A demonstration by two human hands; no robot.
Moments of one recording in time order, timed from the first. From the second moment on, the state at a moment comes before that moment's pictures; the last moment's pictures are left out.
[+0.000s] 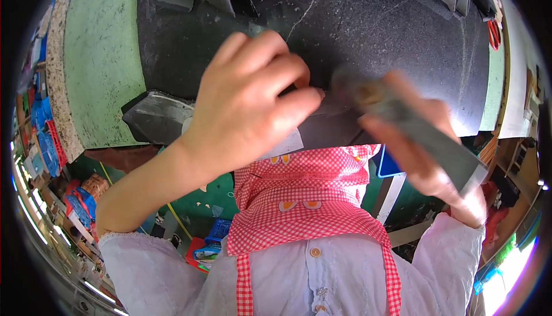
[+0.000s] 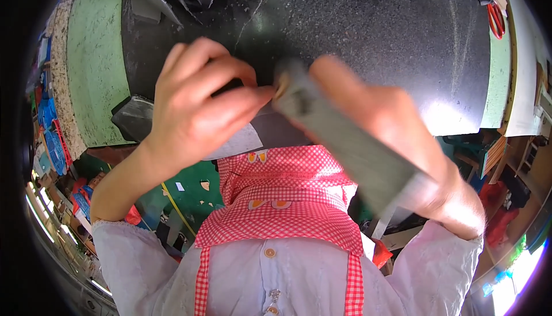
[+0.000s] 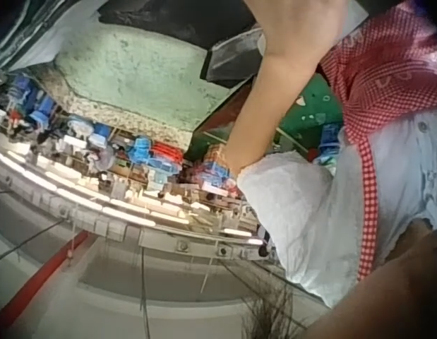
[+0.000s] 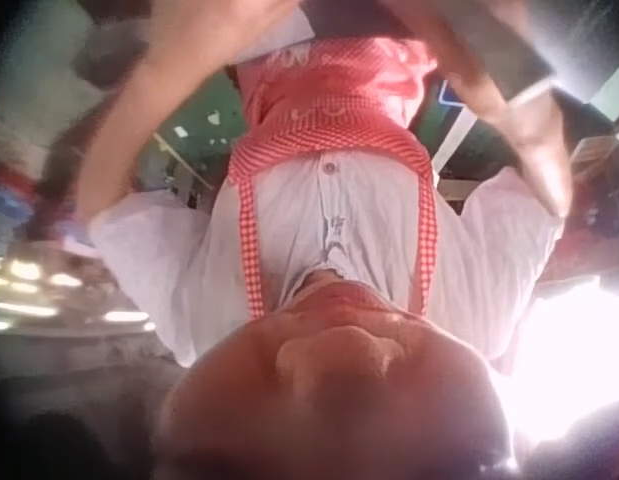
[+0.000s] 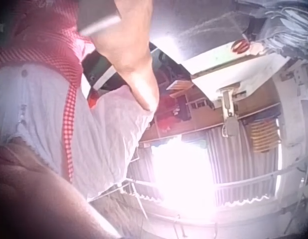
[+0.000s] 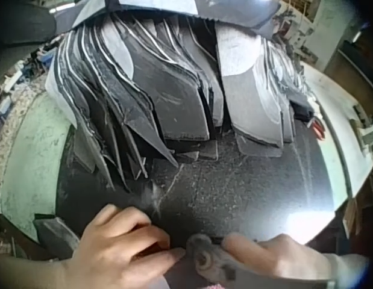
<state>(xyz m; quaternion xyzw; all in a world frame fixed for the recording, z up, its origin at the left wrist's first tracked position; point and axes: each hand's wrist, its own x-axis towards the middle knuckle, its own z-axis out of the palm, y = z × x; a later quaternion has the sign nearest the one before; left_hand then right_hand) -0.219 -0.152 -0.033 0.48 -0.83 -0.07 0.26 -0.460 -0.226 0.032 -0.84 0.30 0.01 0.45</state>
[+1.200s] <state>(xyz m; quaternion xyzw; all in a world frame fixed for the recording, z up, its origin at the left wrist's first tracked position) -0.179 -0.125 -0.031 0.52 -0.78 -0.23 0.25 -0.436 -0.212 0.005 -0.85 0.22 -0.11 0.47</state>
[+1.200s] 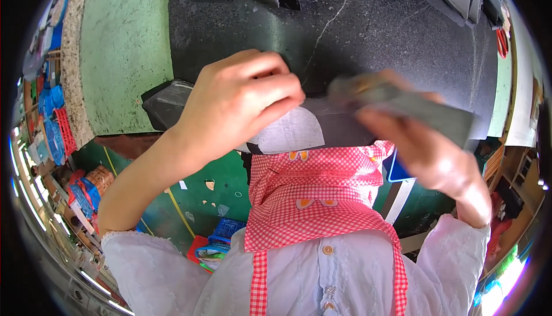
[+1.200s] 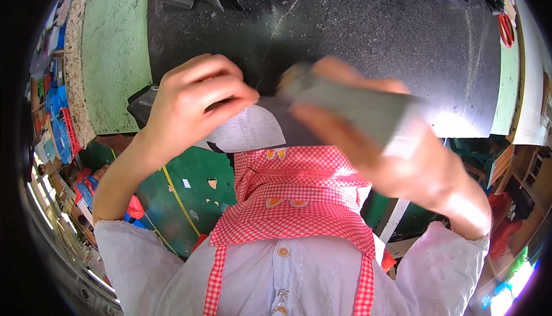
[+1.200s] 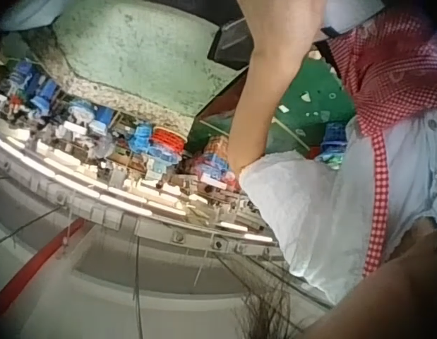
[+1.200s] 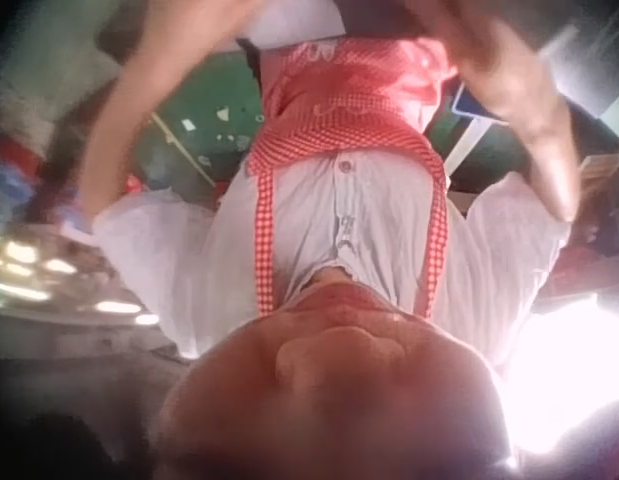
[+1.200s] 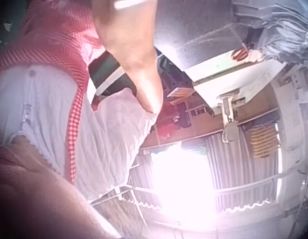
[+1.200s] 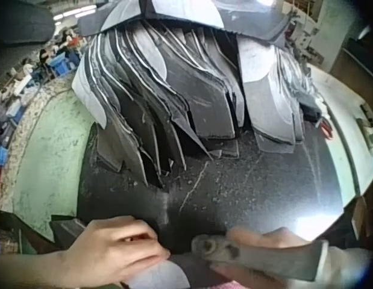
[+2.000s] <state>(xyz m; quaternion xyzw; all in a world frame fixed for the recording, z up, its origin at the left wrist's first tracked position) -0.217 -0.147 -0.034 0.47 -0.83 -0.08 0.28 -0.466 -0.219 0.032 -0.80 0.38 -0.05 0.47</state>
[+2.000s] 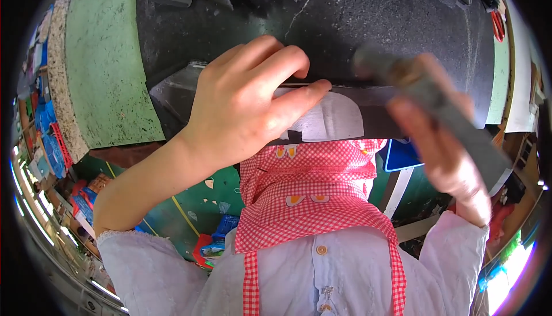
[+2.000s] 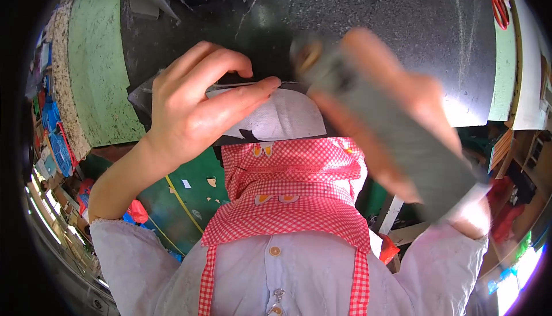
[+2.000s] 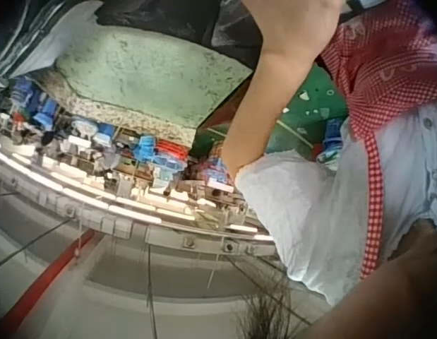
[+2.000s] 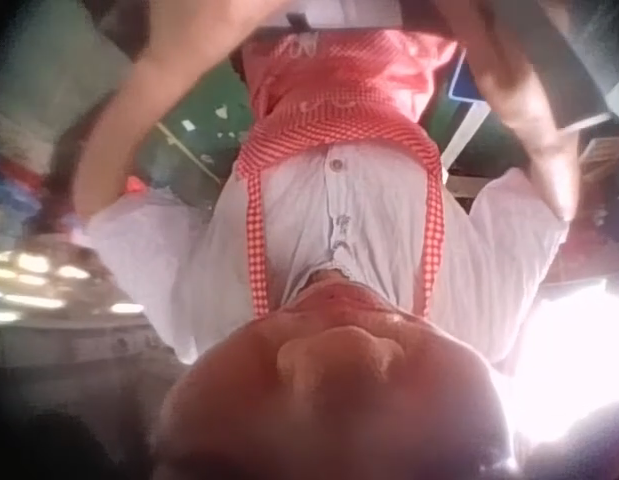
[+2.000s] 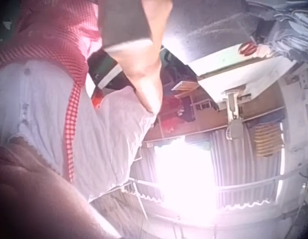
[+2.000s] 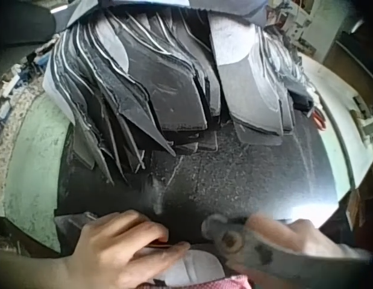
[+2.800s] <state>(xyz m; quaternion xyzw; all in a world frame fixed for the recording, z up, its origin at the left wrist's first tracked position) -0.191 -0.118 -0.034 0.50 -0.82 -0.03 0.27 -0.431 -0.210 0.026 -0.88 0.26 -0.08 0.39</state>
